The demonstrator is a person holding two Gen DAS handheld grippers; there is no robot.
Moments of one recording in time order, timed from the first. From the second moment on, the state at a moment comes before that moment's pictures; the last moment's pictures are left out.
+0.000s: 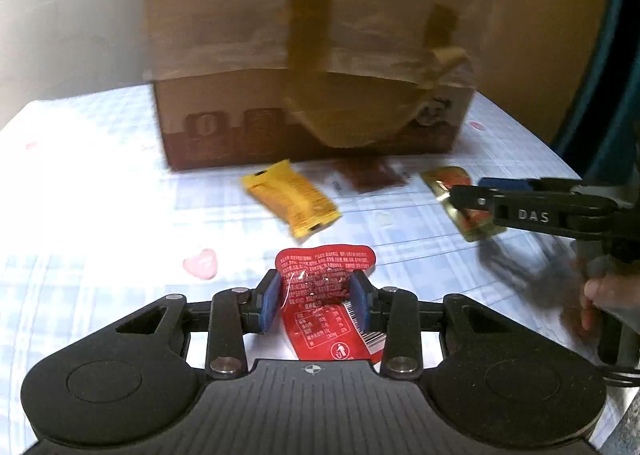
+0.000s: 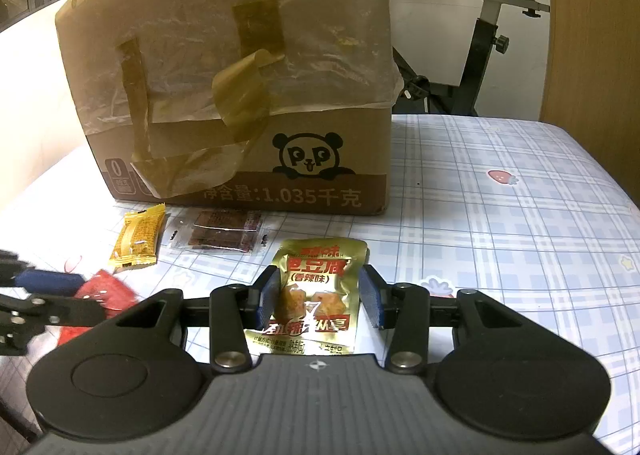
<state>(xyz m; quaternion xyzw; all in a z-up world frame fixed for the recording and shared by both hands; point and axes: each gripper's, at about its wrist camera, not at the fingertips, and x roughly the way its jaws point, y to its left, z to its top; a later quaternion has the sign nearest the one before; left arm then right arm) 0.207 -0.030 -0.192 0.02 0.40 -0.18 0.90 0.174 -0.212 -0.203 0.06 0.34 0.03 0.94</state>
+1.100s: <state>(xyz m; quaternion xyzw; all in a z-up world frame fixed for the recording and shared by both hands) 0.191 -0.018 -0.169 -0.01 0.36 -0.16 0.92 0.177 -0.191 -0.204 -0.01 0.35 0.06 0.94</state>
